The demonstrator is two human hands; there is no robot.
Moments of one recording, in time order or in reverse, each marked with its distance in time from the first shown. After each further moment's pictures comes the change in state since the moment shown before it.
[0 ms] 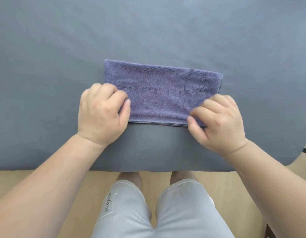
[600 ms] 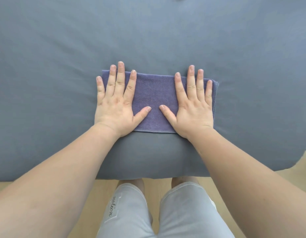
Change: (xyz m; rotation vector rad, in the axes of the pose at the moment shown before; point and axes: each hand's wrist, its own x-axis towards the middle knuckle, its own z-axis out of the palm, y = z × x) left_hand 0.029 -0.002 0.053 0.271 -0.462 -0.085; right_hand 0.036 -0.009 0.068 -0.218 -0.433 0.401
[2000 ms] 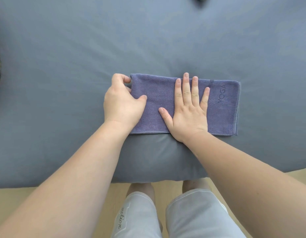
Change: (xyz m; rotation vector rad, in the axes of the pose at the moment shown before) left_hand -0.001 -0.035 -0.049 -0.884 0.063 -0.555; right_hand 0.002 -0.077 0.010 0.000 0.009 0.045
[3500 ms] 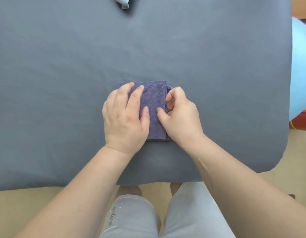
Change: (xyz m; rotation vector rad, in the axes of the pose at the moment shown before) left_hand -0.091 0.096 0.133 0.447 0.241 0.650; right_hand -0.018 0.151 -0.061 0.938 -0.052 0.211
